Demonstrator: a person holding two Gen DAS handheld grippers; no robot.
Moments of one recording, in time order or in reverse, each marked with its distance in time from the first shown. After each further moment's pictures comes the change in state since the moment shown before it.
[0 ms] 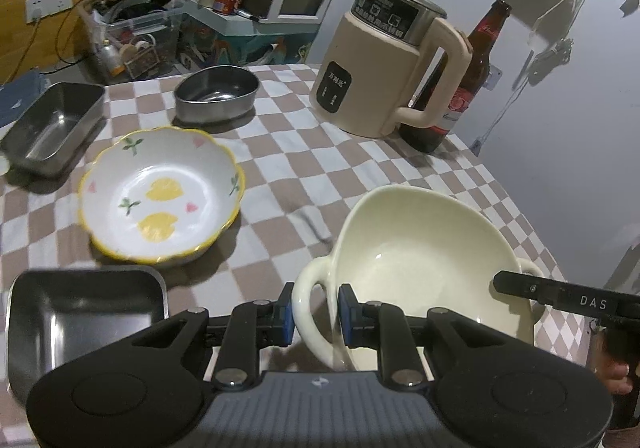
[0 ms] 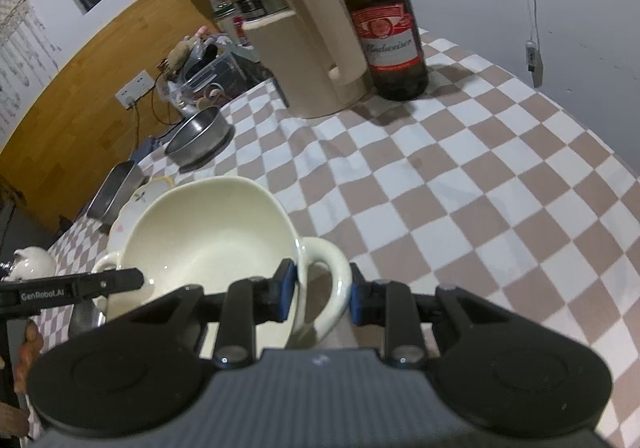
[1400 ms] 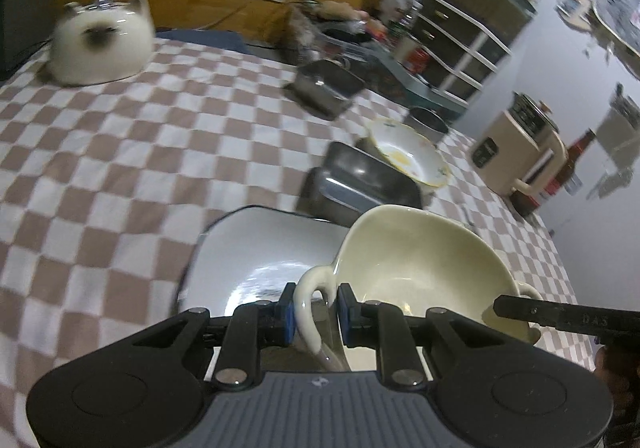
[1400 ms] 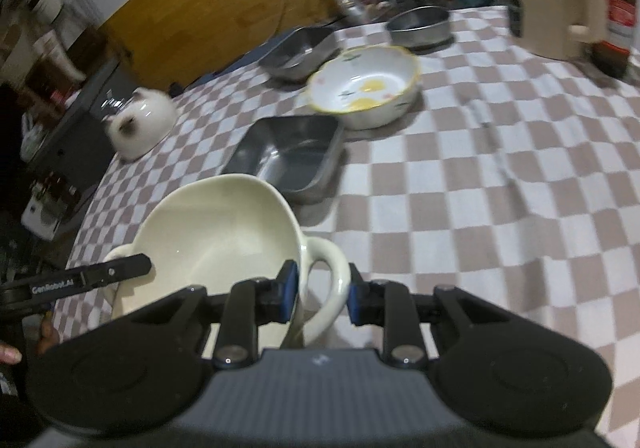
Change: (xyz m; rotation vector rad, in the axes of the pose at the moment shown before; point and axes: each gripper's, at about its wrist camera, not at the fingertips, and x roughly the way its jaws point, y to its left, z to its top) left arm -0.187 0.126 -0.186 -0.412 -0.199 0.204; right arm 0.008 0.163 -0.085 -0.341 0.217 0.232
